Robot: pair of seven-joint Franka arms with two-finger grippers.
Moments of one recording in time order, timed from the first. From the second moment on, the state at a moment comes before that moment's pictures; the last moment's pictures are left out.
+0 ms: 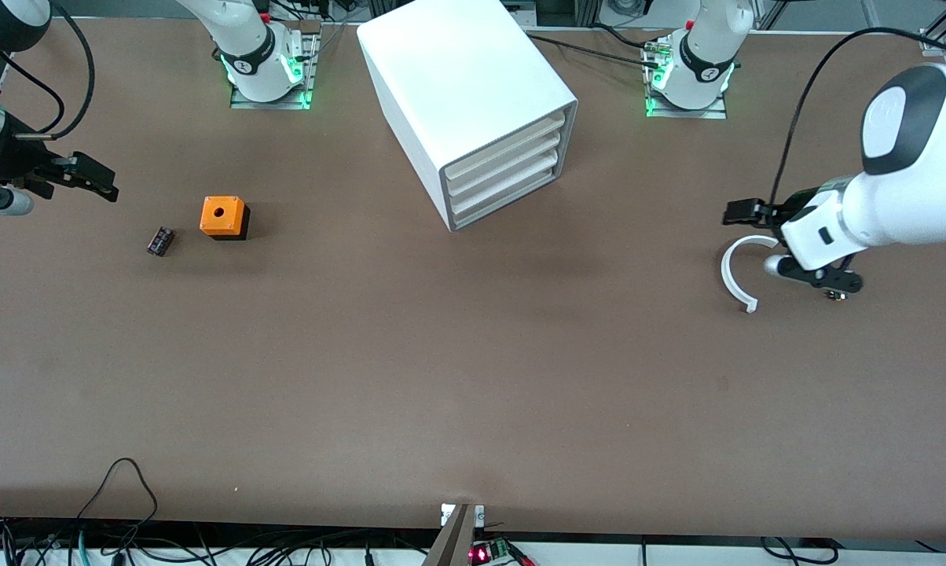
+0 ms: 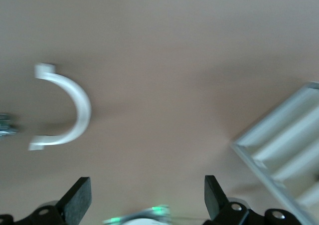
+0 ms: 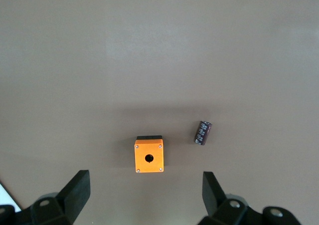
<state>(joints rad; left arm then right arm) 0.02 0.23 -0.09 -1.68 -0.26 1.52 0.12 0.07 -0.07 -0.11 -1.83 -0.05 1.72 -0.01</state>
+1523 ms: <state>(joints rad) -0.01 0.36 -0.47 -2.17 -1.10 1.75 0.40 0.34 0.19 -0.08 -1.65 -0.05 1.71 -0.01</state>
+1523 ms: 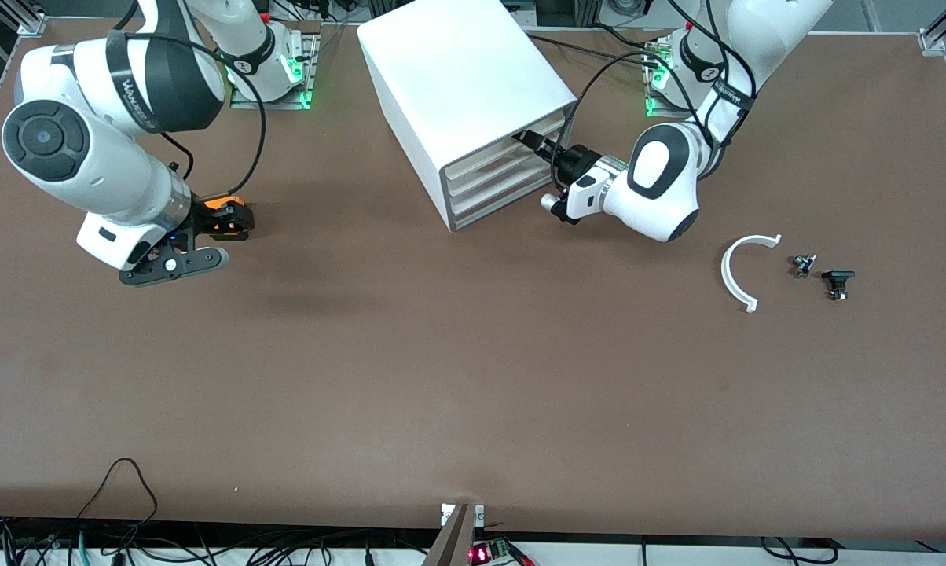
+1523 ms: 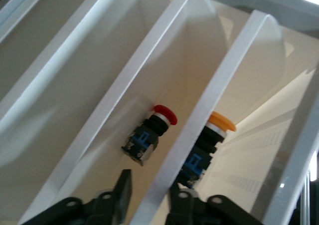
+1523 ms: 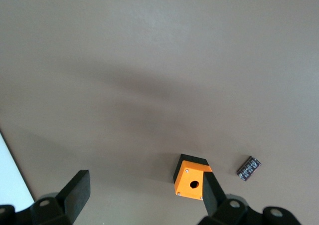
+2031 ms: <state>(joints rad) 0.05 0.33 -0.32 -2.12 -1.12 1.81 0.44 0.35 0.19 -0.08 -1.63 -0.02 1.69 -0.02</state>
